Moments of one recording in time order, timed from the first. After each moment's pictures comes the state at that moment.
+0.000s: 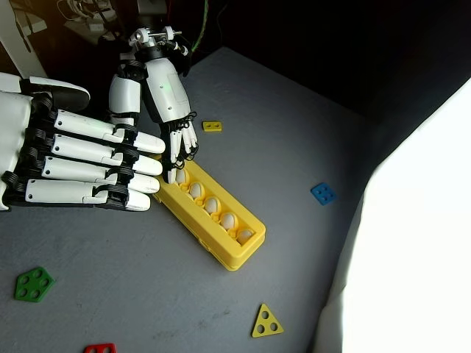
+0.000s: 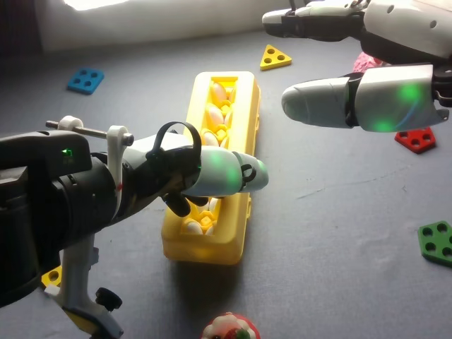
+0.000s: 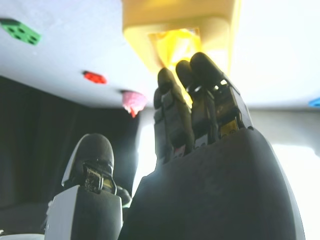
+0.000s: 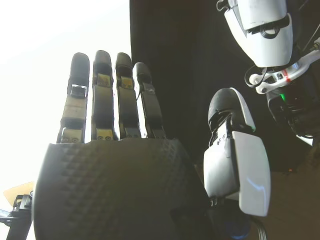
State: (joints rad) left arm 0.38 -0.96 0.63 -2.18 -0.74 2.04; right arm -0.21 -0.77 0.71 0.42 0.28 -1.22
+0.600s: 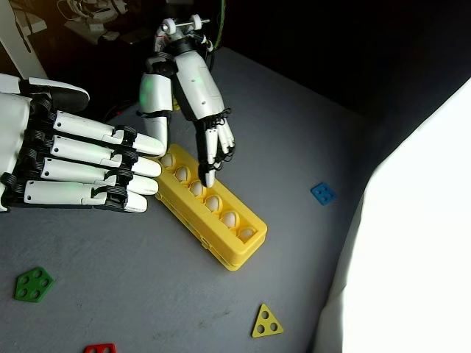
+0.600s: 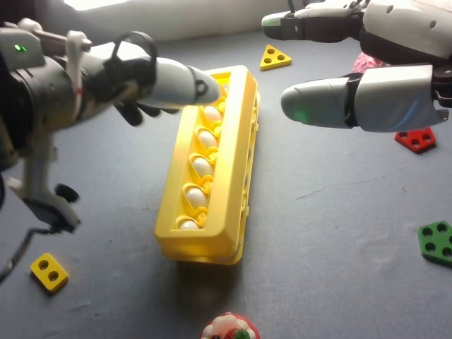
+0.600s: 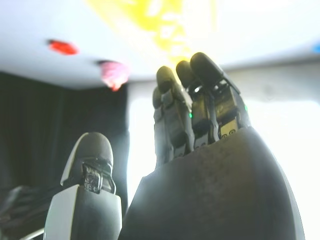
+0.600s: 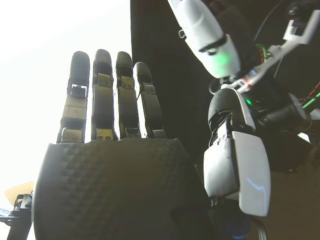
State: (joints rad) left arm 0.27 -0.97 0.85 -2.14 -0.71 2.25; right arm -0.21 -0.77 0.71 0.42 0.28 -1.22
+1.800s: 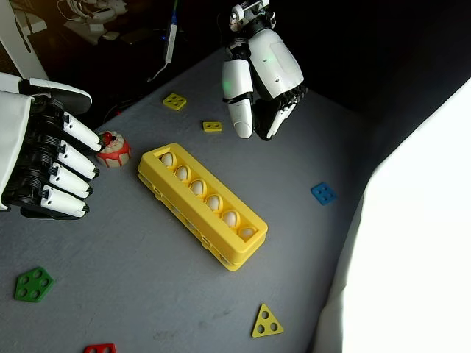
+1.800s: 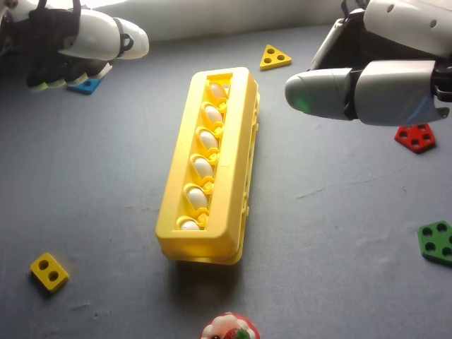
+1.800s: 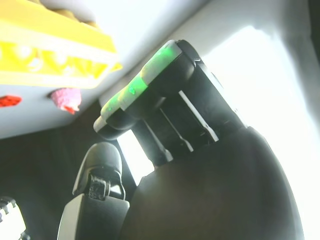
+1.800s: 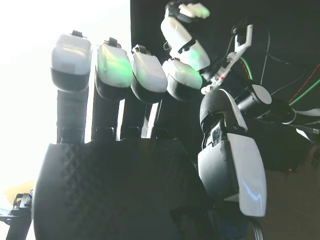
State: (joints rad) left arm 0.22 -0.88 1.01 -2.13 -0.50 2.72; right arm -0.21 -0.77 0.71 0.42 0.28 -1.22
